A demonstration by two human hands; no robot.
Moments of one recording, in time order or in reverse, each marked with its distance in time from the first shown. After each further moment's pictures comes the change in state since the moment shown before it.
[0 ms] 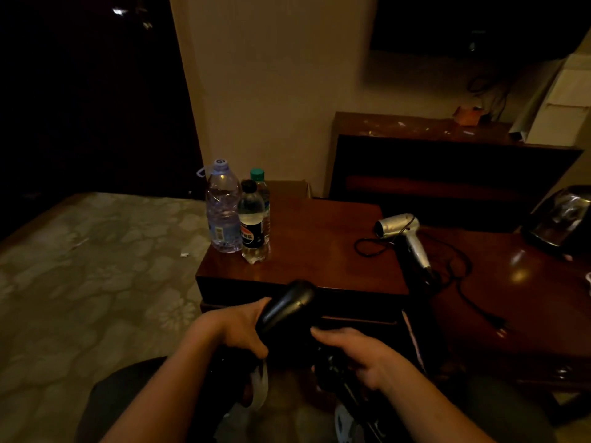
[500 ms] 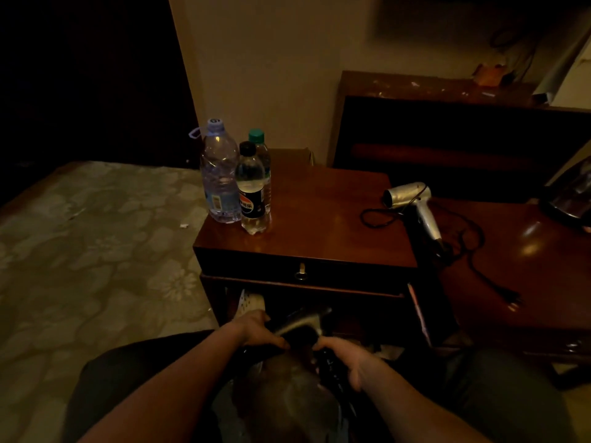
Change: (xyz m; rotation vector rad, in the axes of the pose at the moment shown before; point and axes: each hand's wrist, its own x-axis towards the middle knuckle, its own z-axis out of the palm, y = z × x) left_hand 0.073 -0.057 0.081 -0.131 0.065 -0.381; right_hand 0.083 0.091 -0.020 0.058 0.217 0.380
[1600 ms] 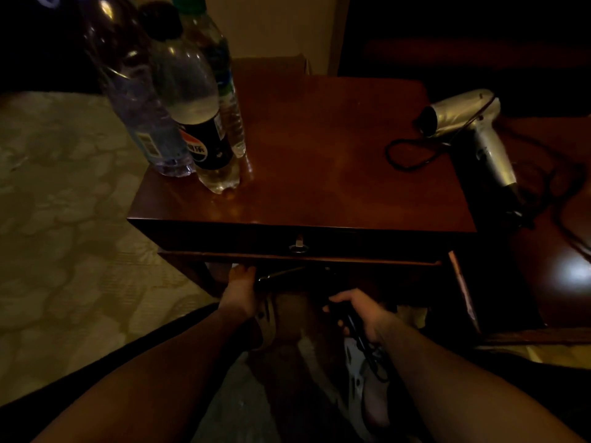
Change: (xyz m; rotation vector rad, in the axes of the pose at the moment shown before) left_hand 0.171 -0.062 0.032 0.151 0.375 0.178; right_hand 0.158 -0.034 -0.067 0.025 0.048 0.026
